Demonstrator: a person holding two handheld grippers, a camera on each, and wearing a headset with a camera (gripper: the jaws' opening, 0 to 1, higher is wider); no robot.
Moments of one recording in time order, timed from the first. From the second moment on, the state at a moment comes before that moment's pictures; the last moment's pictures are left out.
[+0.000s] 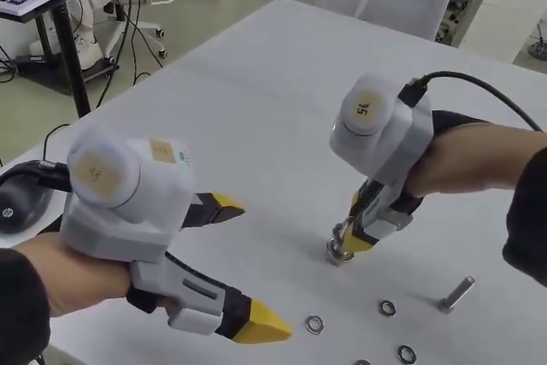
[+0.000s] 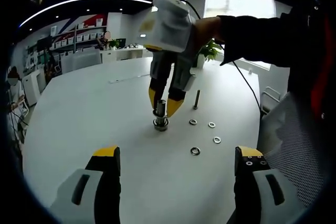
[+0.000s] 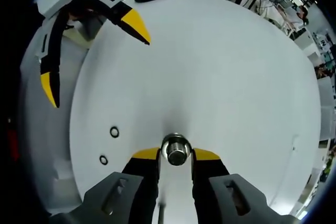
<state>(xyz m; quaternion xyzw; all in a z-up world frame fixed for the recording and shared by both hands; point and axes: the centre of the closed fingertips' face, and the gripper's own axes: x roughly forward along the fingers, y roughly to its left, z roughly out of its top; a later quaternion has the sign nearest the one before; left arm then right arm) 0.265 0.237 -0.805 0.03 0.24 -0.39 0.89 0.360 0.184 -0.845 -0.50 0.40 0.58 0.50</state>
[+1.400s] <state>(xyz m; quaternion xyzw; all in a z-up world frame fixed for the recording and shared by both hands) 0.264 0.236 -0.807 0.03 0.25 -0.39 0.89 0.361 0.183 -0.865 -0.49 0.41 0.58 0.51</state>
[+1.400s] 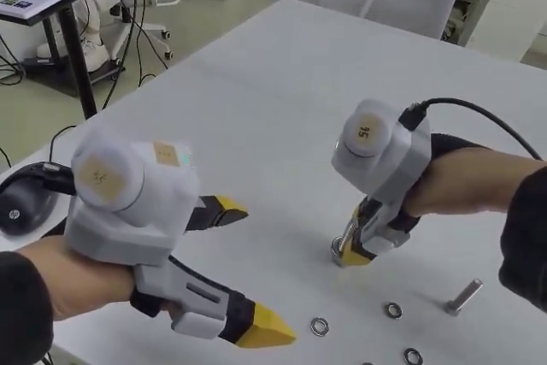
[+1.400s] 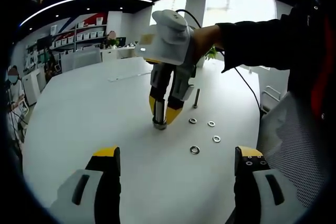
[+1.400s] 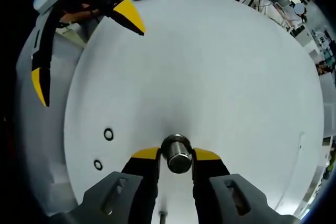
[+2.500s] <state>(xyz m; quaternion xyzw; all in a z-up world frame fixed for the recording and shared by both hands) 0.264 0.231 -0.804 0.04 0.24 -0.40 0.88 0.357 0.145 -0.853 -0.48 0.42 0.56 0.54</state>
